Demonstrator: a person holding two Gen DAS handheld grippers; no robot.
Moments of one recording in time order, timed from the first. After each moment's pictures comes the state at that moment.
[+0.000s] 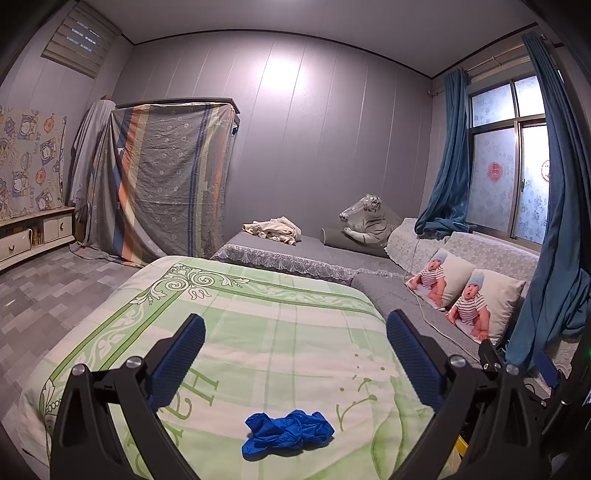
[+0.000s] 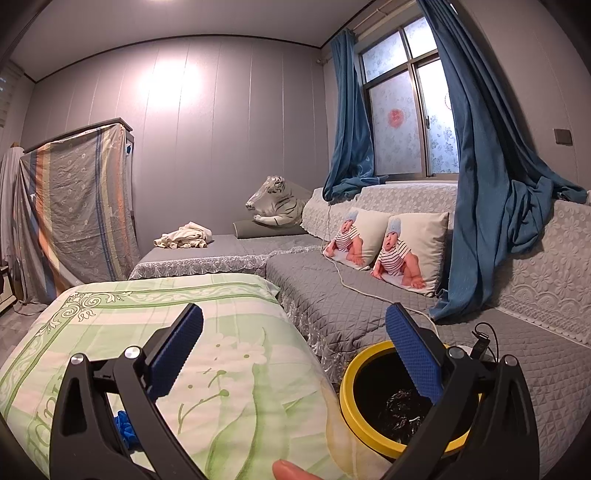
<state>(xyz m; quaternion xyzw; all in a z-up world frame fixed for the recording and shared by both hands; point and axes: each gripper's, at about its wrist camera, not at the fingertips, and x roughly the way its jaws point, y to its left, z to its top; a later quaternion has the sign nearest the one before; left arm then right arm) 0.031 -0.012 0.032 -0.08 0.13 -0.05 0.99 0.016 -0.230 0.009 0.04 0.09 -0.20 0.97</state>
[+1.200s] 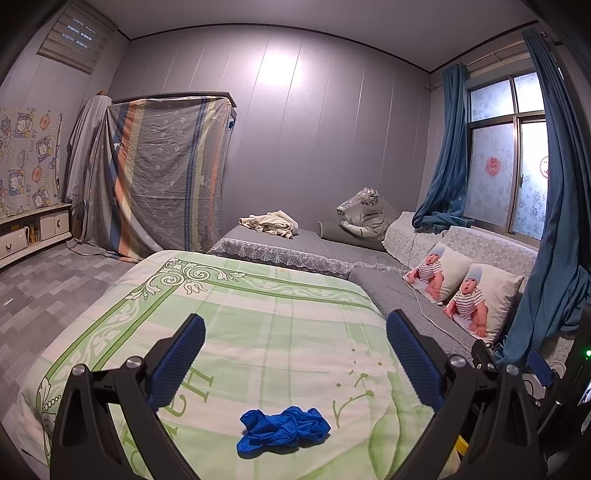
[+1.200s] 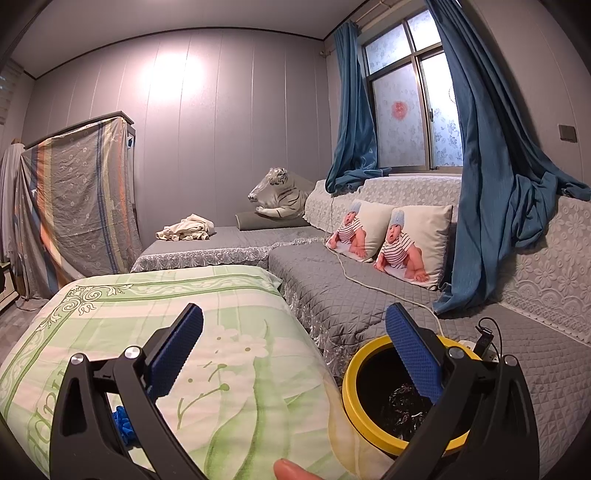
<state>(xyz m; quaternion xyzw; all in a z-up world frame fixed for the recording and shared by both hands) 0.036 -0.012 0.029 -0.08 0.14 -0.05 0.99 0.022 -0.233 0.006 0.04 0.11 -0.19 0.97</state>
